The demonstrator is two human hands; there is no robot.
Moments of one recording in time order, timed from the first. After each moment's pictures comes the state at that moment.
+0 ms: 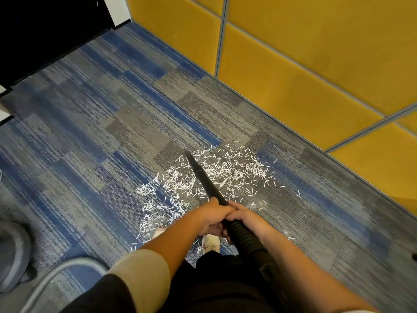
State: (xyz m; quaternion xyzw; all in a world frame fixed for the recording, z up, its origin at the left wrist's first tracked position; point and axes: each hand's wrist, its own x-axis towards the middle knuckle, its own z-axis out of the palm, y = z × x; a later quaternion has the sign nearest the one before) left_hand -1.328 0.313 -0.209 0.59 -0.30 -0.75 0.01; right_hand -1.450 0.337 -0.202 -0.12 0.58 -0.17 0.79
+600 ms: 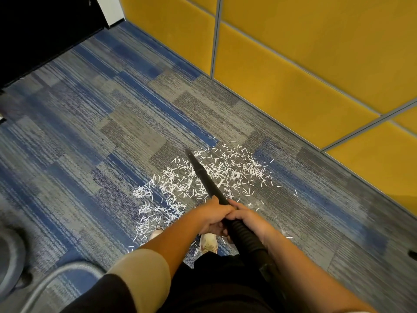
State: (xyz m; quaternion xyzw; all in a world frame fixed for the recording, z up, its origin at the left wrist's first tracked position) left_hand -1.345 0.299 -0.217 0.59 -0.30 -0.75 0.01; right_hand -1.465 0.325 -0.206 -0.11 0.60 -0.19 0.77
